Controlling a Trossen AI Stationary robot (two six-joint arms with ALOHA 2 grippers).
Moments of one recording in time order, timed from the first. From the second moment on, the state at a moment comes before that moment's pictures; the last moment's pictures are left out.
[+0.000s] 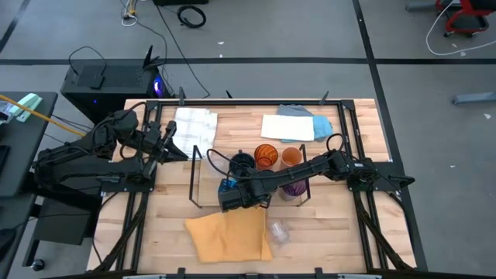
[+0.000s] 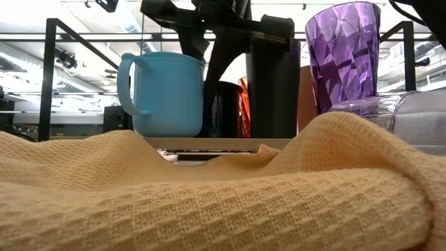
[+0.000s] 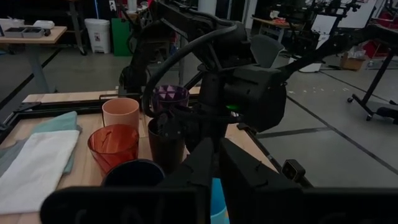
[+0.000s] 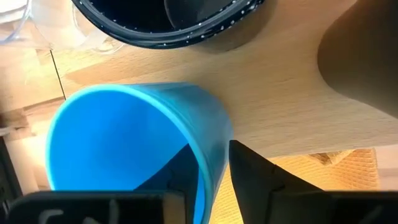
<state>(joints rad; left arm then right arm) 0.27 0.58 0.77 -0.34 0.55 0.02 0.28 2.33 2.24 -1.25 0.27 2.10</state>
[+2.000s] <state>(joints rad) 0.27 0.58 0.77 -0.37 0.55 0.05 0.22 2.30 2.35 -1.22 0.24 1.93</state>
